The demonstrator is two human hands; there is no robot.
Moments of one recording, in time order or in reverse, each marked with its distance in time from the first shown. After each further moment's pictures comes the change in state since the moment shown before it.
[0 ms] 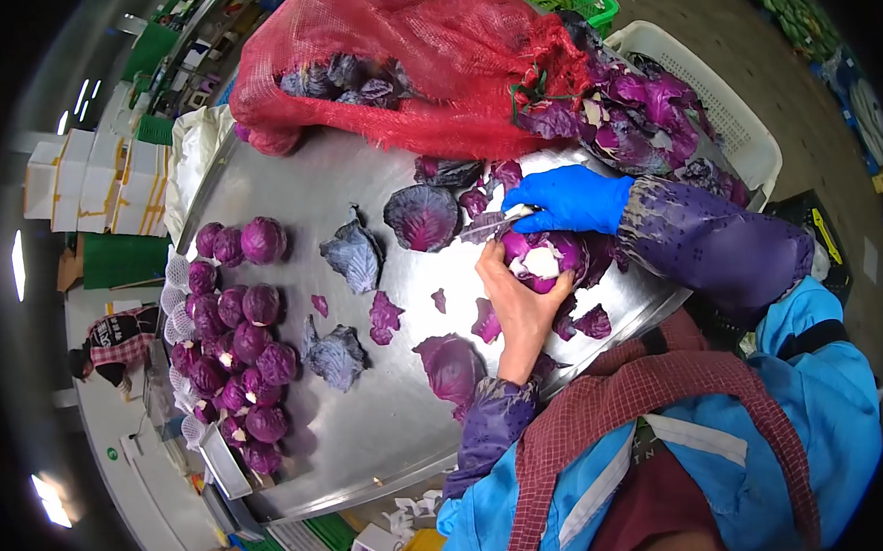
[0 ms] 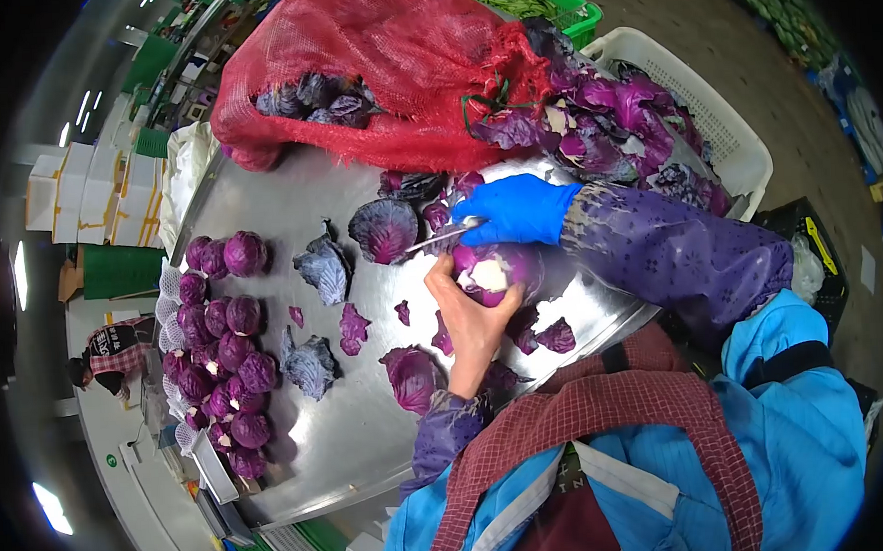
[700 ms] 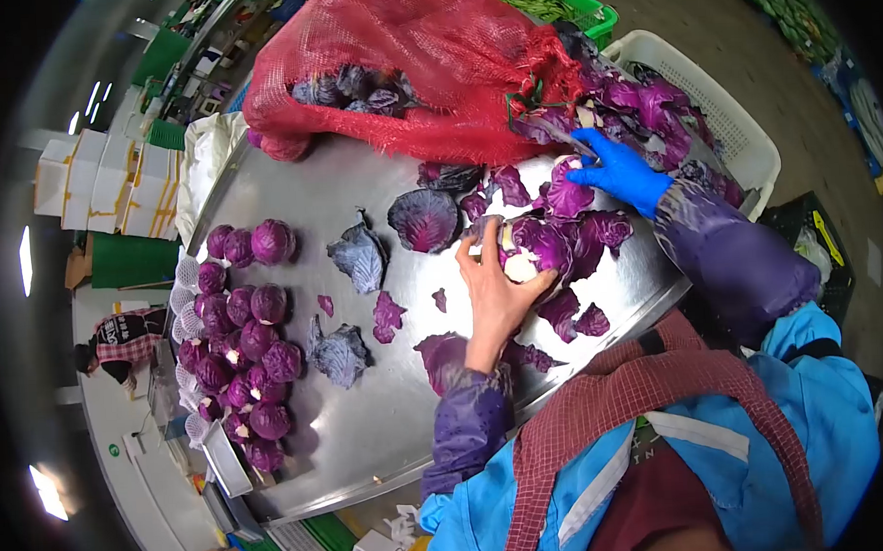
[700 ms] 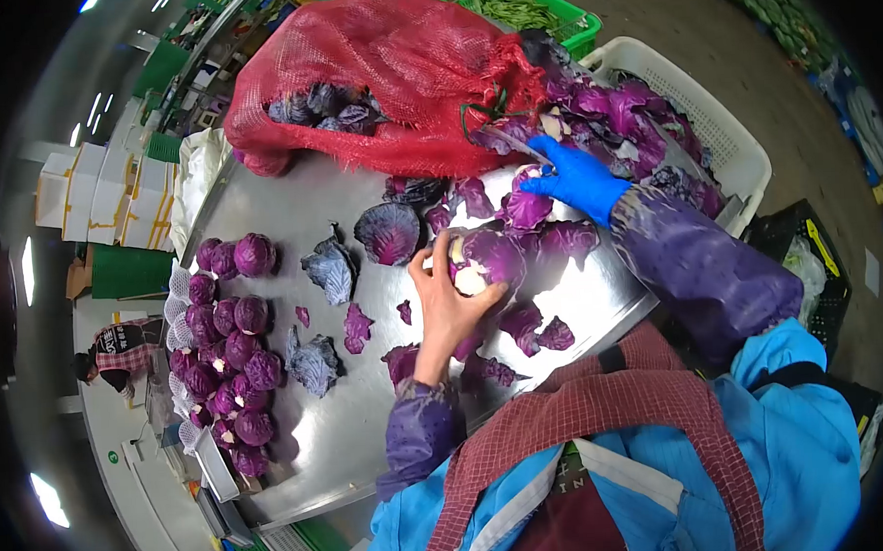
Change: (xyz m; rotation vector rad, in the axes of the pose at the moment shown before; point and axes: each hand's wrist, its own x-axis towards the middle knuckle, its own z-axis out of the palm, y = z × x) left_hand 0.027 0.009 -0.037 0.234 -0.303 0.043; right_hand -0.053 0.040 -0.015 0.335 0.313 0.590
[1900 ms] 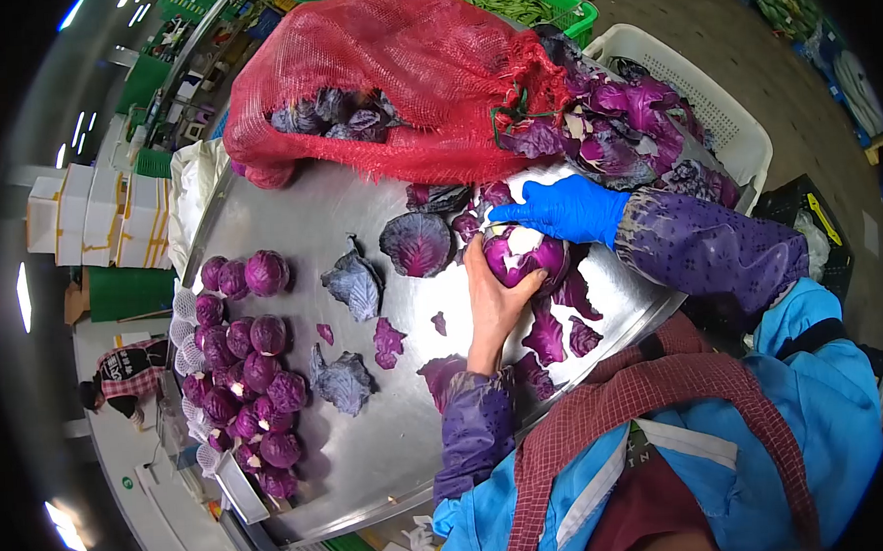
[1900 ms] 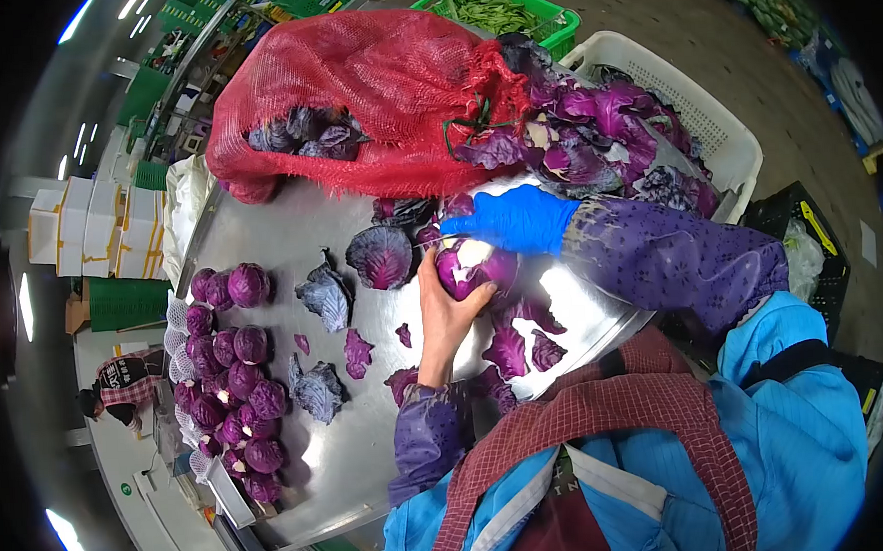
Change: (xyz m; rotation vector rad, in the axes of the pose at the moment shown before) left_hand 0.022 -0.026 0.028 -0.337 0.024 -0.014; right_hand 0.010 -0.032 0.034 -0.687 -0.032 -0.839
